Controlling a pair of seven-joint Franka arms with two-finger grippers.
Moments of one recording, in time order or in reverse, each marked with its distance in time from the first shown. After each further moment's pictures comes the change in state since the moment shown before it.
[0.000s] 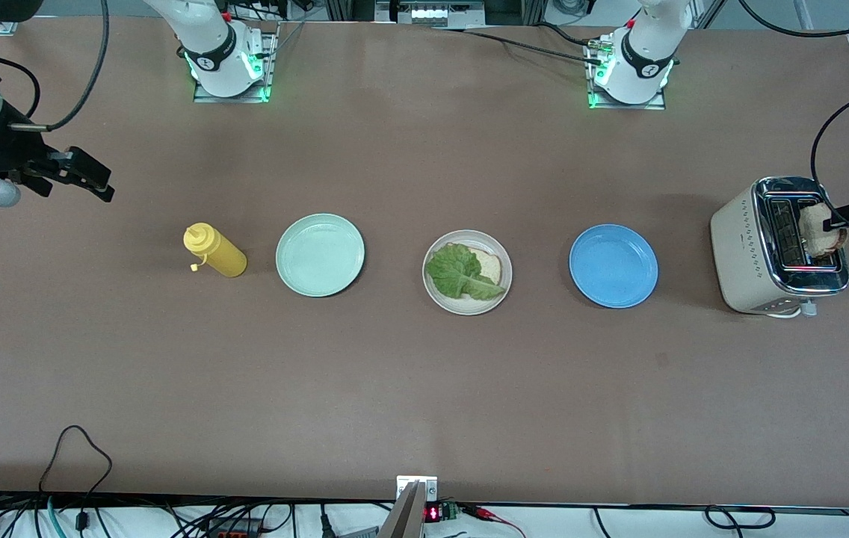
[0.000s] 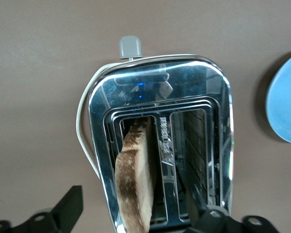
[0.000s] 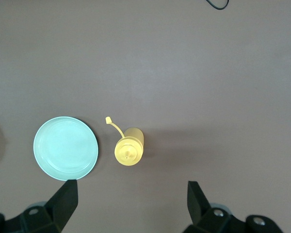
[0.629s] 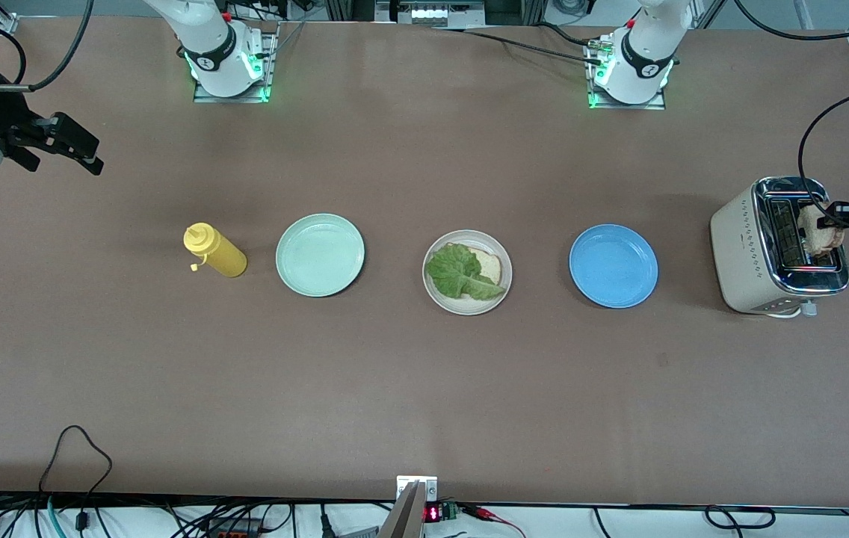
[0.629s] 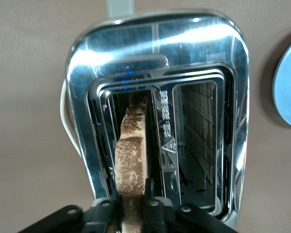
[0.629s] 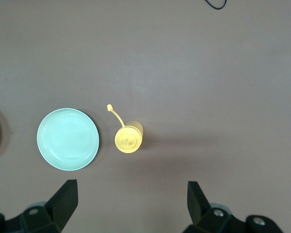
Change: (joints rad) left arm 0.022 -0.001 0.000 -0.059 0.000 -0.017 0.018; right arm 0.011 -0.083 -0.013 -0.044 0.003 -0.026 -0.021
